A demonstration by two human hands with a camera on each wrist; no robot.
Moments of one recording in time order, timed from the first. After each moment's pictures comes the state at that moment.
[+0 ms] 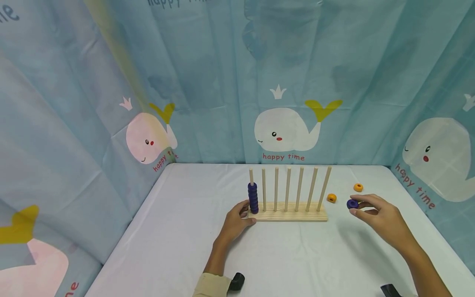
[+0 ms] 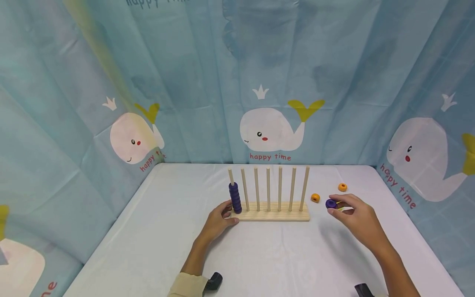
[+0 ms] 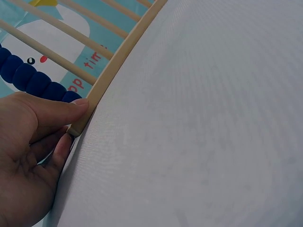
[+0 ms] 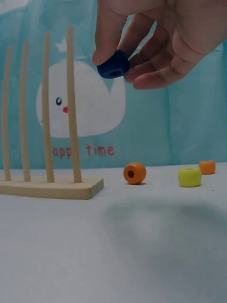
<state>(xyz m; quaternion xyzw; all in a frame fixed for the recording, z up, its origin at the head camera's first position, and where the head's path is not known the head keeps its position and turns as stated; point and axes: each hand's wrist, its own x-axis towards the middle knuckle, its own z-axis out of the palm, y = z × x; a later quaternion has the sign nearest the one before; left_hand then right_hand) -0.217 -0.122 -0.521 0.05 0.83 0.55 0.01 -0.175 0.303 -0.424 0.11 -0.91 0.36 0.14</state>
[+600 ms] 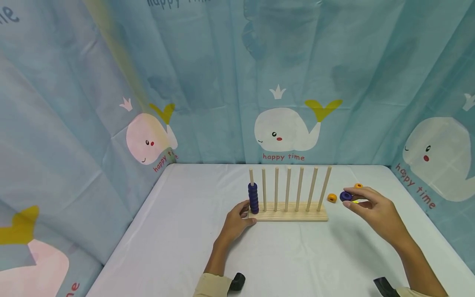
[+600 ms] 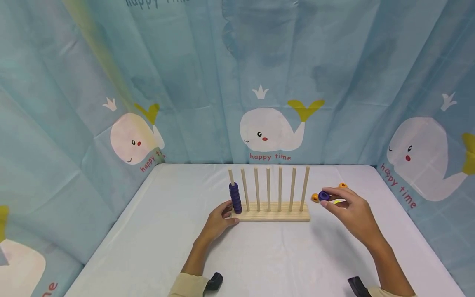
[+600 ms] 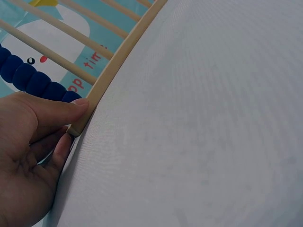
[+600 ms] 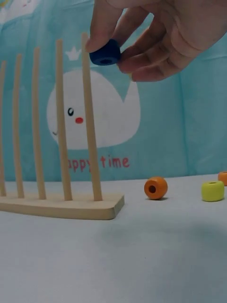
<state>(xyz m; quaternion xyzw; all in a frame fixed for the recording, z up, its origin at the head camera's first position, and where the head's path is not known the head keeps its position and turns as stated) -0.218 -0.122 -0.521 0.05 0.83 0.55 0.01 -0.179 0.286 -0.411 0.13 -0.90 0.39 0.17</state>
